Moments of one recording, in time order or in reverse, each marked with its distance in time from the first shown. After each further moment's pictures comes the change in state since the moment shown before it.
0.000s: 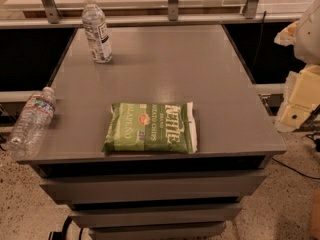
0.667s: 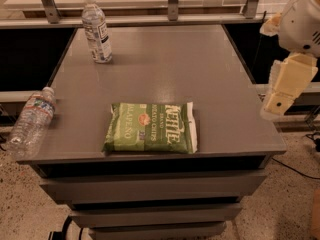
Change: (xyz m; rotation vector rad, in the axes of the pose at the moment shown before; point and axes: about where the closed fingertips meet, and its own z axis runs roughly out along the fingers) arm -0.024 -0.014 0.000 0.009 -0.035 -0.038
